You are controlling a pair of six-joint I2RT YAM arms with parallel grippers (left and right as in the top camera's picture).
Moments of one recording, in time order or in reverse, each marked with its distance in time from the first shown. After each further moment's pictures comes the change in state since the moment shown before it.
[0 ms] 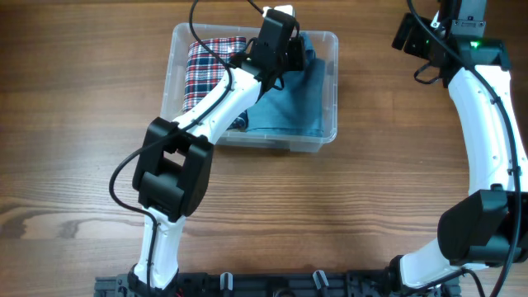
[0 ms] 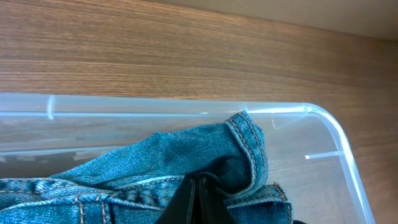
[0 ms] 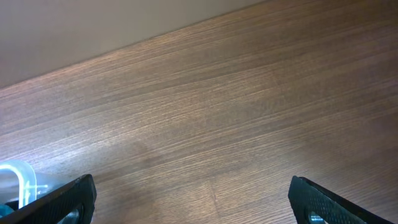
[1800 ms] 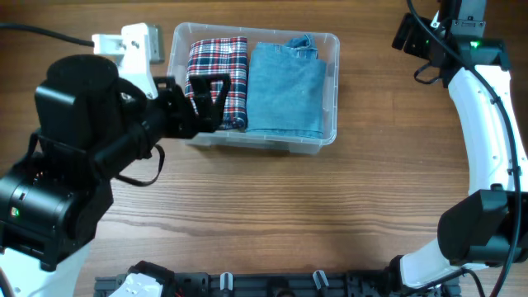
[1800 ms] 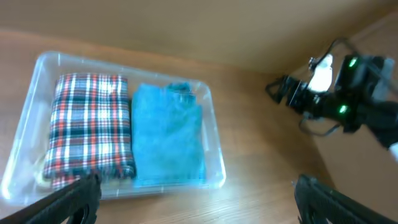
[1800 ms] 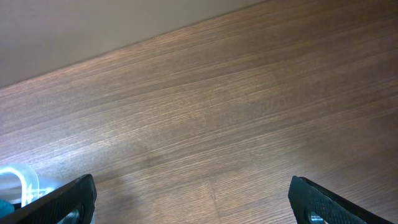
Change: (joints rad) left arm 0.166 -1.030 -0.017 -0.826 0.128 0.017; right arm 0.000 0.000 0.000 0.000 0.000 0.000
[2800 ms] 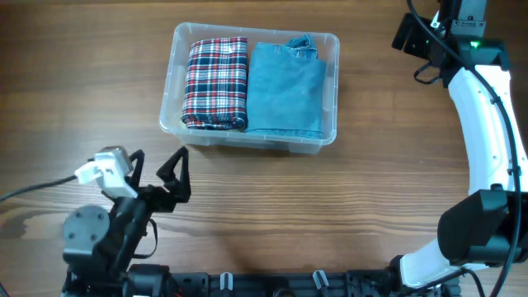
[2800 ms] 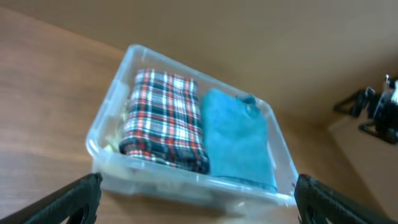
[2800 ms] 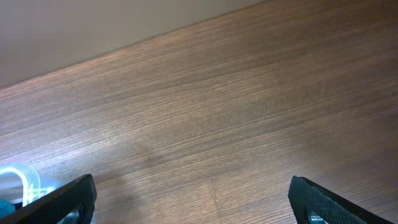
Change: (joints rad) left arm 0.274 -0.793 -1.072 0.521 0.002 0.000; right arm 0.000 0.000 0.000 0.000 -0.003 0.000
